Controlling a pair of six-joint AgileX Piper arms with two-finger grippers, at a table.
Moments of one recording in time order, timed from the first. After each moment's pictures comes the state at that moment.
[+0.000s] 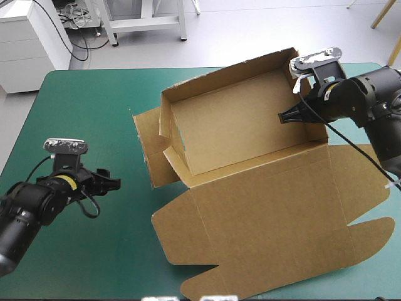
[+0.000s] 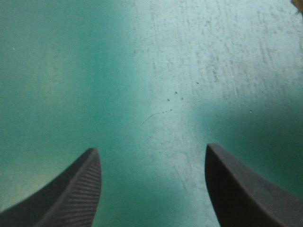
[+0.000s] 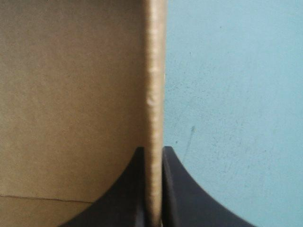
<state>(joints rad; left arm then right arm) -0.25 0.99 -0.82 0.14 0.74 -0.23 0.30 1.42 -1.72 -0.13 1.22 -0.04</state>
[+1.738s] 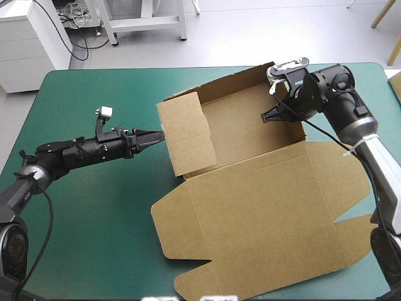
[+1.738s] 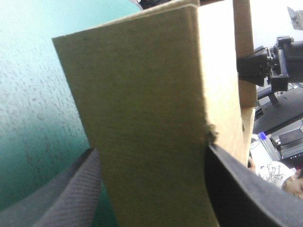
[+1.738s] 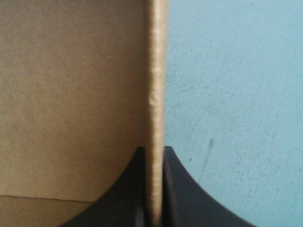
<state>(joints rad) 0.07 1.60 -0.93 -1.60 1.16 1.21 0.30 1.64 -1.72 -0.12 1.13 -0.03</state>
